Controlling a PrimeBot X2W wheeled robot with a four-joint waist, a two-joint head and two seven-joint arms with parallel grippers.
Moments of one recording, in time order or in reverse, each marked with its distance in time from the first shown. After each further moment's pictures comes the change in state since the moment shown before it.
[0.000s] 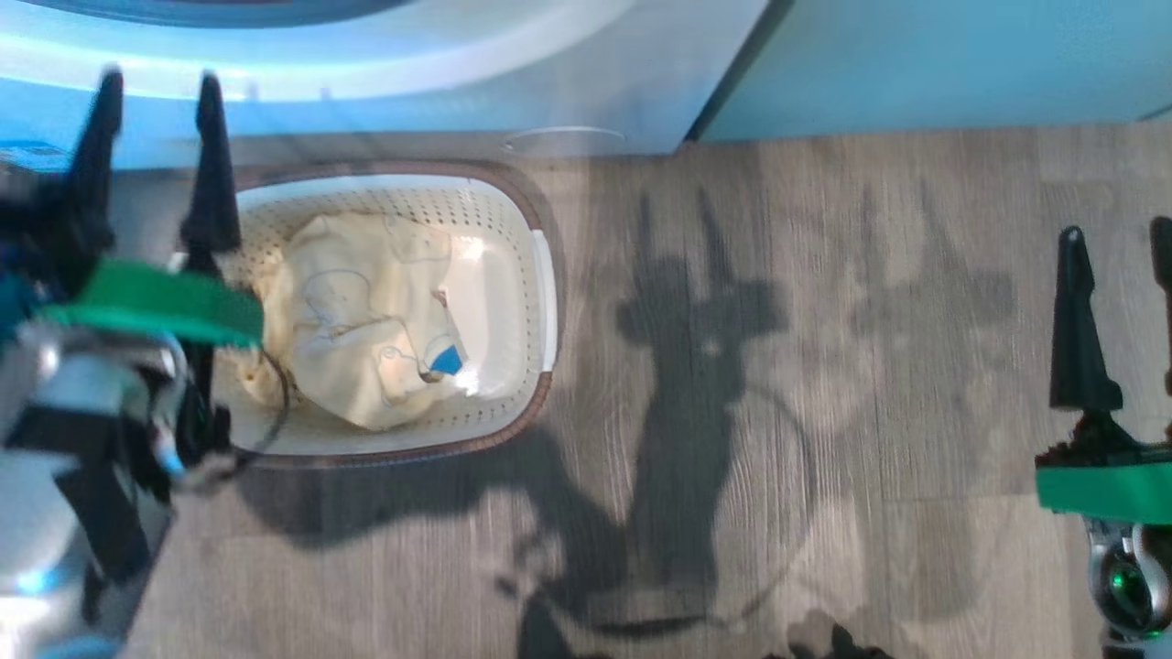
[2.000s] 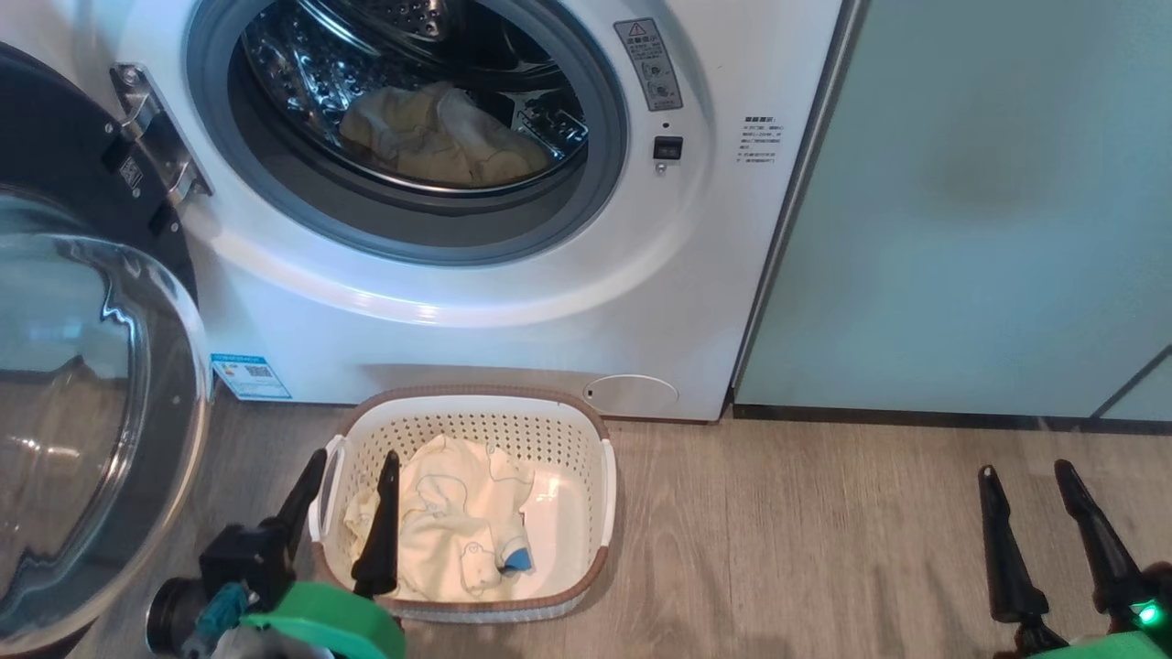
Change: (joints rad) left arm 0.526 -0.220 -0.063 -0.039 0.098 -0.009 -0.011; right arm 0.327 0.002 0.017 0.075 -0.051 0.000 0.000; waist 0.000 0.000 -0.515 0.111
